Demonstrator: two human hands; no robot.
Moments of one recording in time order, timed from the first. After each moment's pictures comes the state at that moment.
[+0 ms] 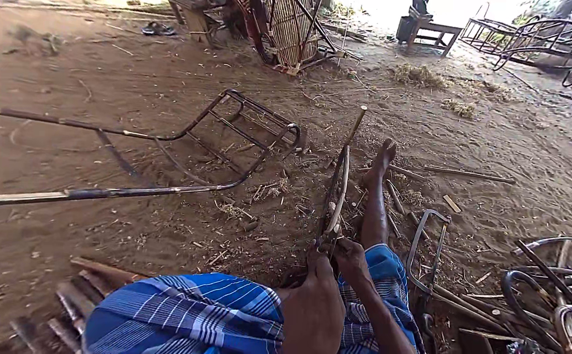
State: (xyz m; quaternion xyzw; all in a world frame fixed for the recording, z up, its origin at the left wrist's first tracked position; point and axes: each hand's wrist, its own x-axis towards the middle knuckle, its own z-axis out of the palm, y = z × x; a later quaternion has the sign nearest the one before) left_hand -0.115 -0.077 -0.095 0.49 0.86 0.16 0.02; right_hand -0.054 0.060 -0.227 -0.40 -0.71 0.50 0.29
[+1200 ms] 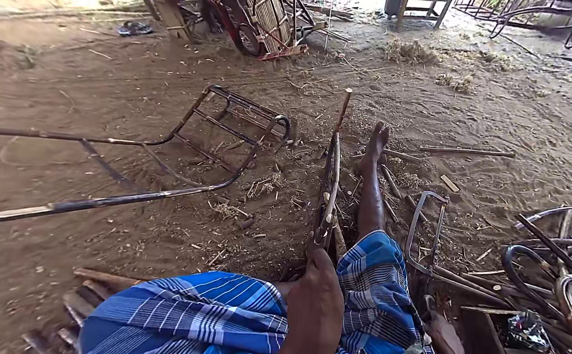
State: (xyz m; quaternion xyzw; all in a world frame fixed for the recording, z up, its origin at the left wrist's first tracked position) left_hand -0.097 -0.066 -0.097 0.48 0.87 0.07 0.03; right_hand 0.222 -0.006 -0.322 -0.75 -0.57 0.31 -0.12
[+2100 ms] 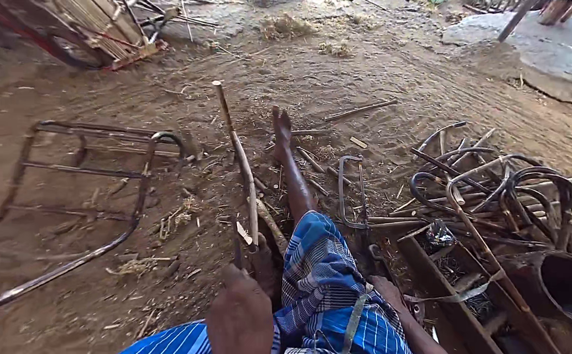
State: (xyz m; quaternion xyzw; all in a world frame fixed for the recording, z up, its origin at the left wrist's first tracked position) left_hand -0.087 -0.066 -0.088 0.51 0.85 0.12 0.07; right_hand 0.209 -0.051 -0.339 -0.73 -0.56 0.37 -0.16
